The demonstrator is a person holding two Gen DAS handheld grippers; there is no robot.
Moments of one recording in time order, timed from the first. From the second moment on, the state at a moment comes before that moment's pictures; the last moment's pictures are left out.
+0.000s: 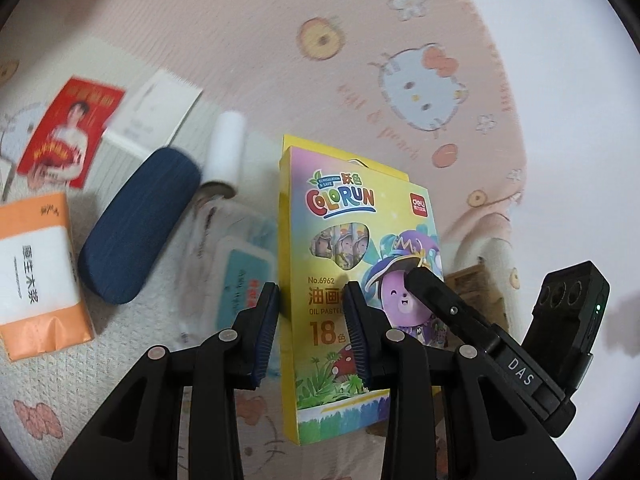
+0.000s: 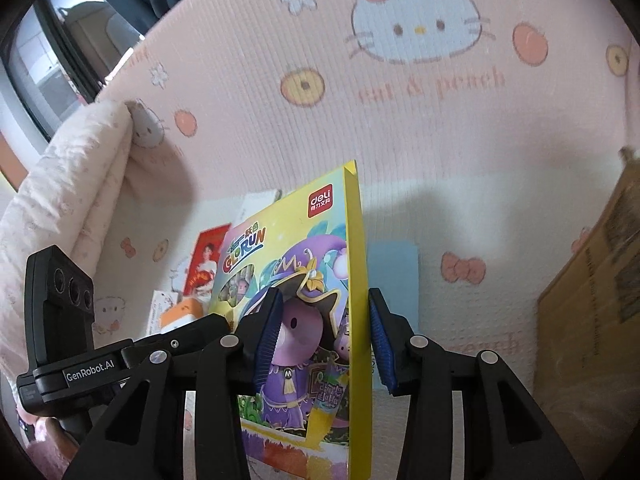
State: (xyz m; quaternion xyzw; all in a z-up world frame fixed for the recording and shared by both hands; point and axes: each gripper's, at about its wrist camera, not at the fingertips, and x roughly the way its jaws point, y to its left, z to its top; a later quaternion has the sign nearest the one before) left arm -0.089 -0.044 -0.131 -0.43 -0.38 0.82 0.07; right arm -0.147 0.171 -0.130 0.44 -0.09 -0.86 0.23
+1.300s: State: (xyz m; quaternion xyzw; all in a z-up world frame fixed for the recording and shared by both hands) left arm -0.125 0.179 -0.035 -0.42 -0.25 0.84 0.25; right arm -0.085 0.394 -0.013 0.36 -0.13 -0.92 0.09
